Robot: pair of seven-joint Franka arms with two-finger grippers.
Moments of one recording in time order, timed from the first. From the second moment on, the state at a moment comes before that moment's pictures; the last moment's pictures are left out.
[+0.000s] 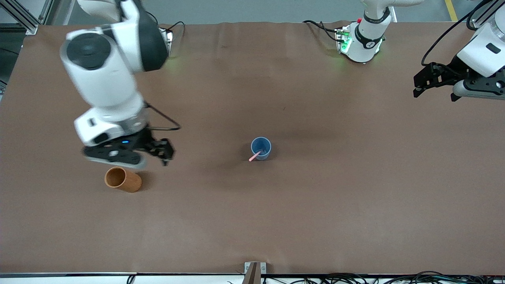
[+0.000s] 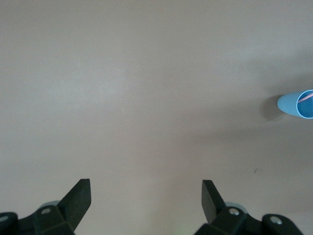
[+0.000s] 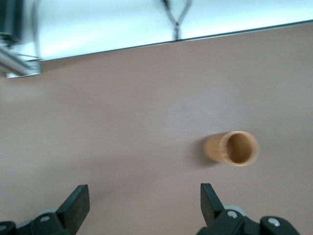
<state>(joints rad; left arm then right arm) -0.06 -0.06 -0.08 -1.59 -0.01 1.57 0.00 0.36 0.35 -0.02 -1.29 -0.17 1.80 0.55</state>
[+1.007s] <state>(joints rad) -0.07 -0.03 -0.08 -1.56 -0.02 1.57 -0.02 -0.04 -0.02 -0.02 -1.50 -0.04 1.56 0.04</state>
